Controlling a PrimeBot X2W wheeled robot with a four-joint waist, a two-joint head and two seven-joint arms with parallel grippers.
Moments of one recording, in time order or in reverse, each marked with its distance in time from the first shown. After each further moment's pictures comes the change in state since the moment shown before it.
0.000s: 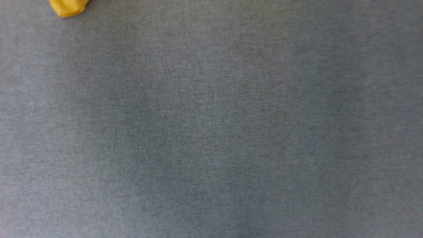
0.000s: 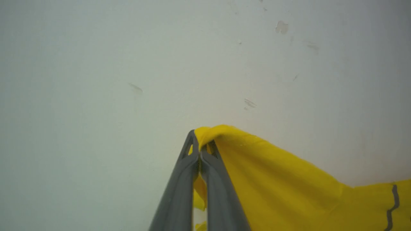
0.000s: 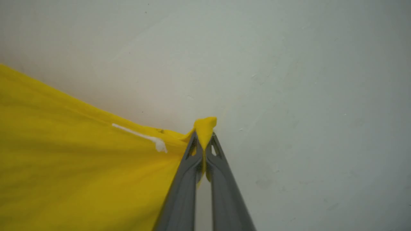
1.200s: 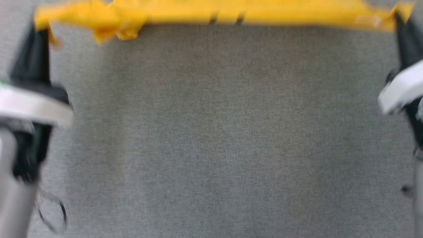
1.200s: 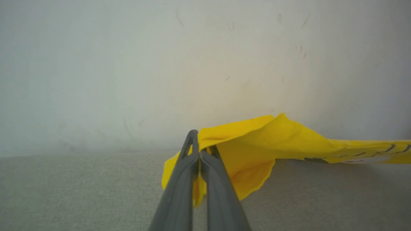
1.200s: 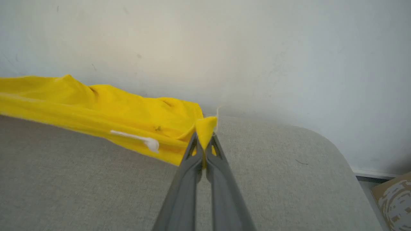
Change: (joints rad) left arm 1.265 0.136 0.069 -0.588 -0.362 0.139 -0.002; right arm 1.116 -0.148 0.075 -0.662 0.463 0.000 0.114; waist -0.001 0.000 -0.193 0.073
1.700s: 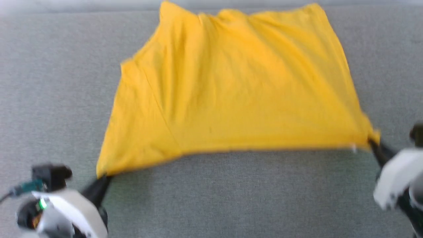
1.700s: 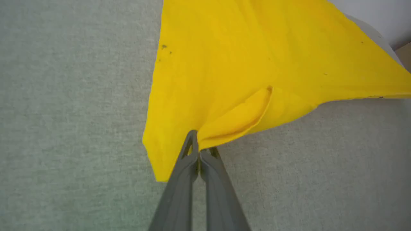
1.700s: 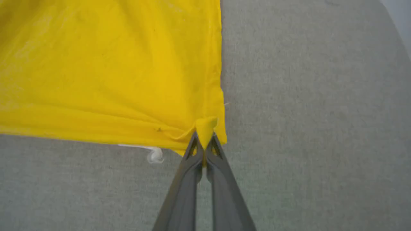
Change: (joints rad) left arm 0.518 0.079 -0.109 -0.146 -0.152 0.019 0.286; right arm 0.446 -0.011 -0.047 -0.118 0.170 0.000 0.283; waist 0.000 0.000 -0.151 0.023
